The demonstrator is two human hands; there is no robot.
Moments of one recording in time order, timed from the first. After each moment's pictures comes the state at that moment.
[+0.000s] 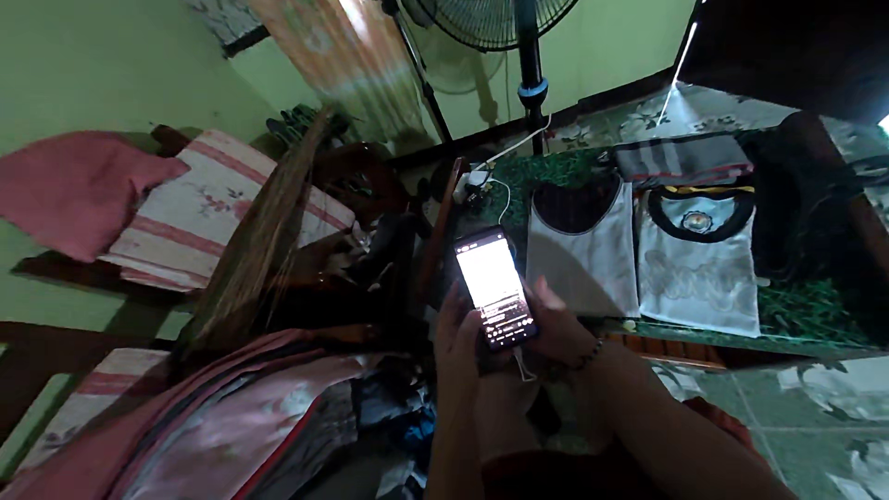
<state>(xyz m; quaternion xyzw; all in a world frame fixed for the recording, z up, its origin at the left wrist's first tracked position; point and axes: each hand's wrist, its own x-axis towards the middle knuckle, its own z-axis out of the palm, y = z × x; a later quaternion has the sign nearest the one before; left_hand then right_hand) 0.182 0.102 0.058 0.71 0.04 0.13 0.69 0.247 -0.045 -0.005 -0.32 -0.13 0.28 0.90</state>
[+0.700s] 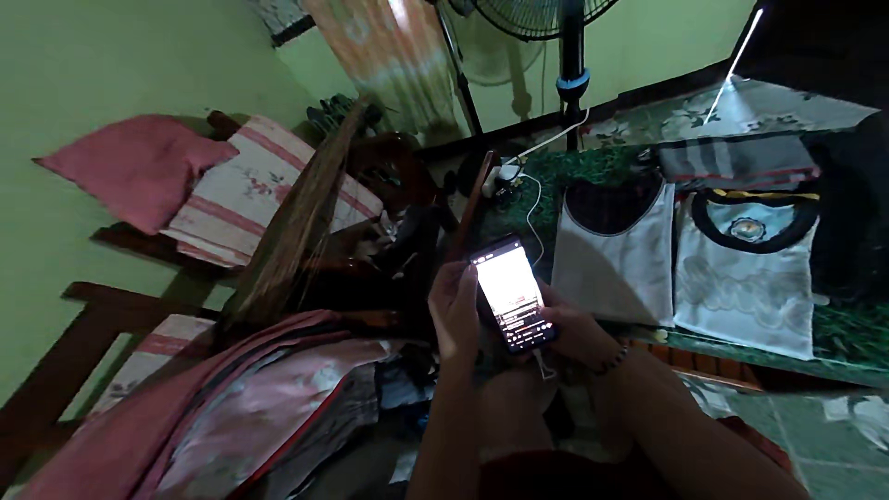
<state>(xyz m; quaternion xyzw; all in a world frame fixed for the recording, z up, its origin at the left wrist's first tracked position) 0.219 0.120 0.087 0.76 0.12 0.23 0.59 0.249 -0.040 -0.005 -0.36 -0.15 0.31 0.87</state>
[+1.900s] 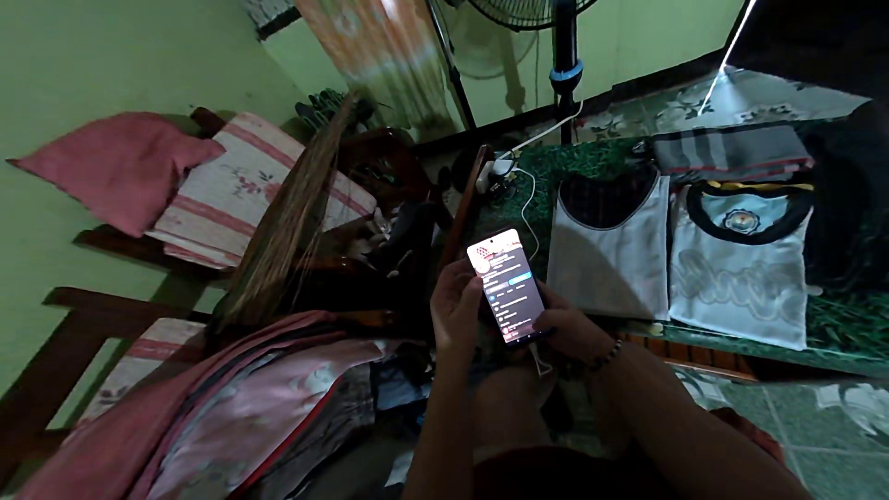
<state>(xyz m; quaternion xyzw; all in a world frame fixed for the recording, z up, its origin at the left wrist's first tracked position) 0.212 0.121 0.080 0.75 0.07 0.18 0.63 0.250 -0.042 -0.009 -0.41 -0.14 0.30 0.85</state>
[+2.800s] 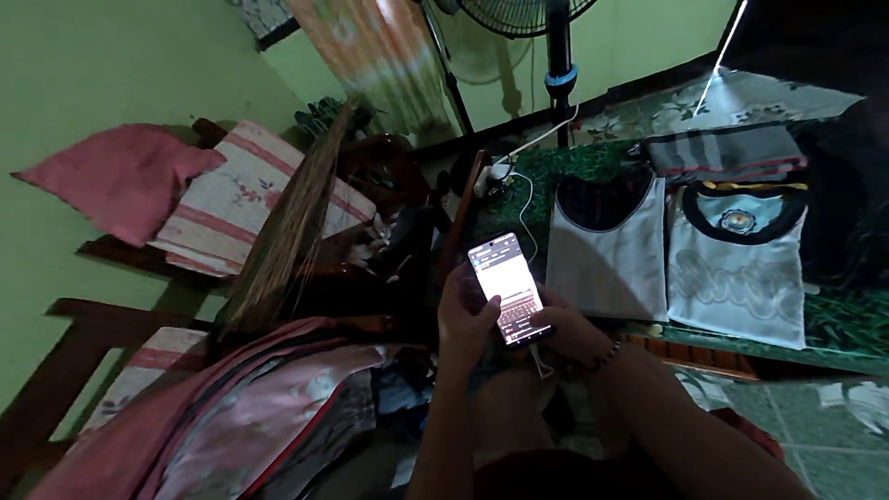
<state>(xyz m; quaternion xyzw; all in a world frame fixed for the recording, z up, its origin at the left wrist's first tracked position) 0.213 0.123 0.077 0.83 0.09 0.12 0.53 0.250 -0.040 -0.006 -0.39 -0.11 0.30 0.86</state>
